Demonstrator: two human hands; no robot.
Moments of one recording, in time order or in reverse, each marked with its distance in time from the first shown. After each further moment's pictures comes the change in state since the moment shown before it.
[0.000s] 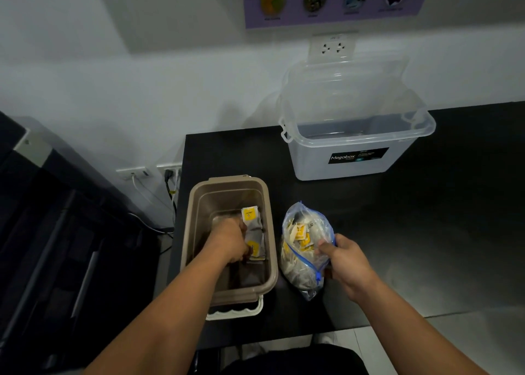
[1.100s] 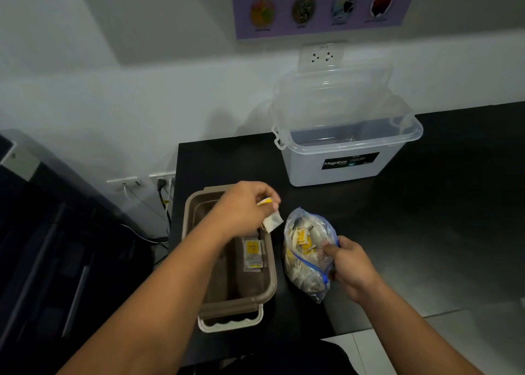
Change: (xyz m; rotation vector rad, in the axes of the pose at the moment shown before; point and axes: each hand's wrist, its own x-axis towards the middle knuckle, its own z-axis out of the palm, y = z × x) left_hand -0.052 0.076 -0.054 -0.070 0.085 0.518; right_hand 0.002 -0.007 -0.007 0.027 0.076 -0.002
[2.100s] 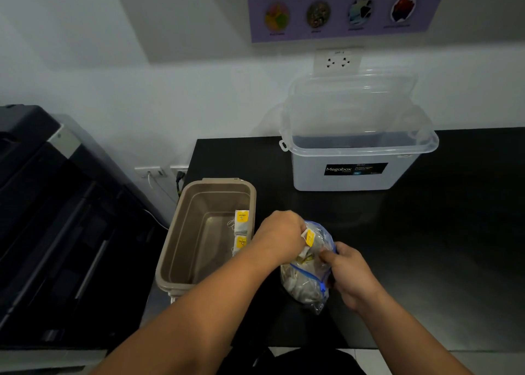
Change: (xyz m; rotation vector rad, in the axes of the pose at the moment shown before) left_hand 0.021 0.034 0.115 0.384 -0.090 -0.169; right_hand 0.017 -0.007 -0.037 -0.084 -0.188 -0.001
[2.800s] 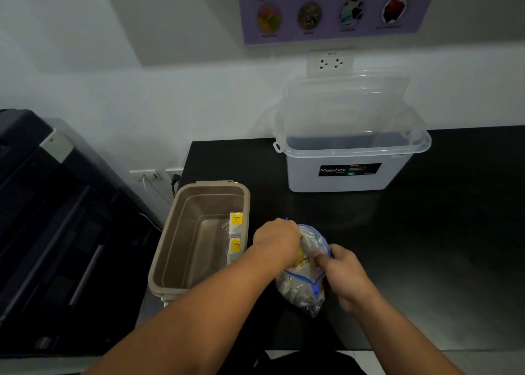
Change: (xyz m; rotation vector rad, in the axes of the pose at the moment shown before) left_hand 0.015 0.019 0.008 0.317 -0.161 -0.180; right_hand -0.002 0.000 -0.002 -0.098 0.034 -0.028
